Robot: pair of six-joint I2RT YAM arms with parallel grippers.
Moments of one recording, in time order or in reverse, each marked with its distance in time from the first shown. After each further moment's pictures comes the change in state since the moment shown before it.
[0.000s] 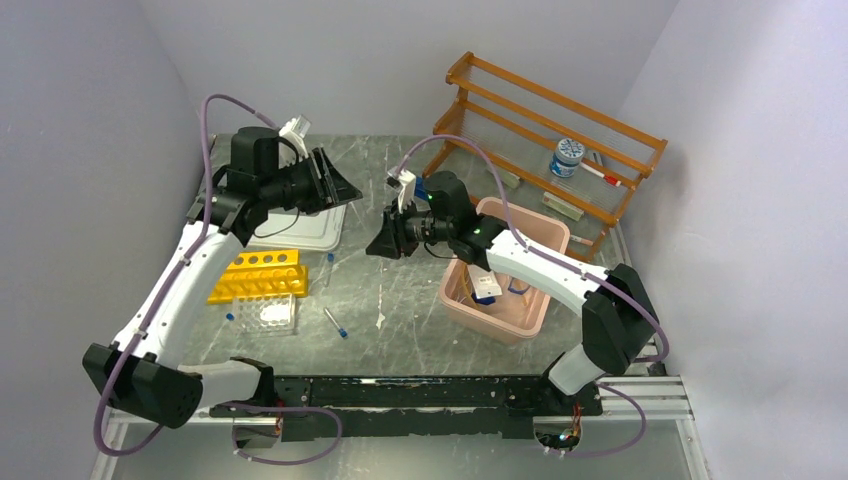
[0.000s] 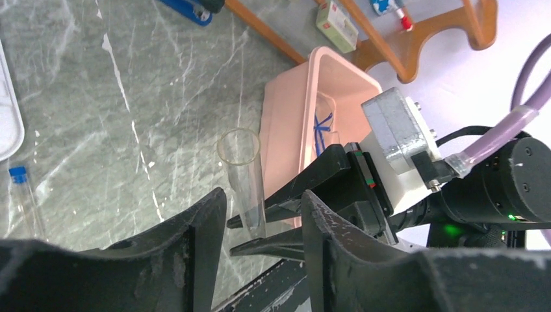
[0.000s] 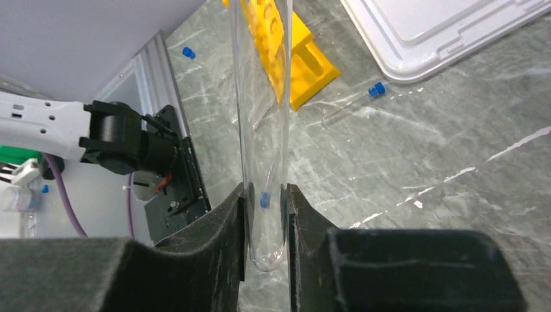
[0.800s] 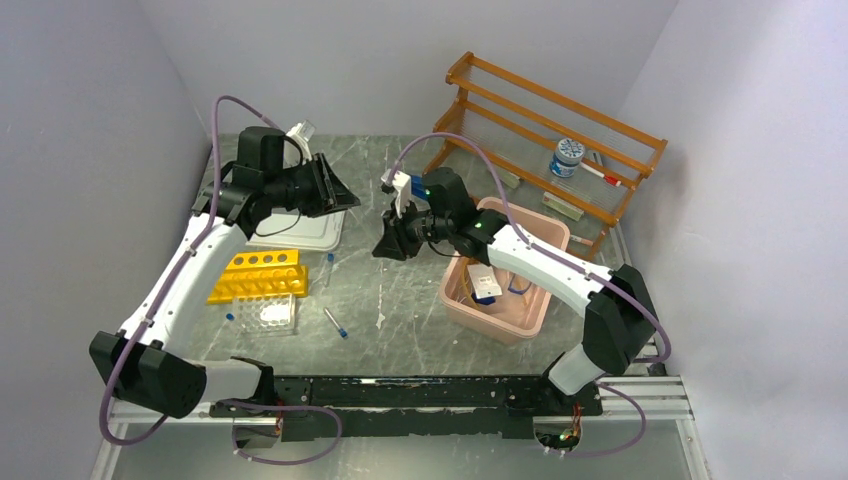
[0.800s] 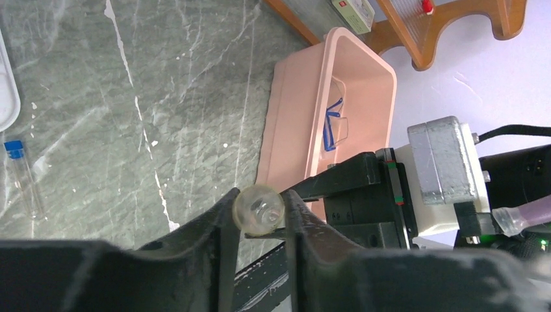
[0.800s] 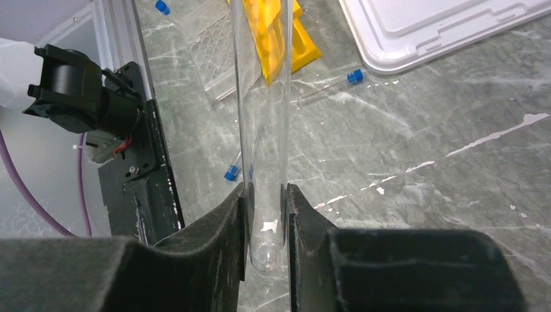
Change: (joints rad) left arm 0.011 0.052 0.020 -0.079 0.024 0.013; right arm 0.000 0.001 0.064 -0.173 0.003 -0.239
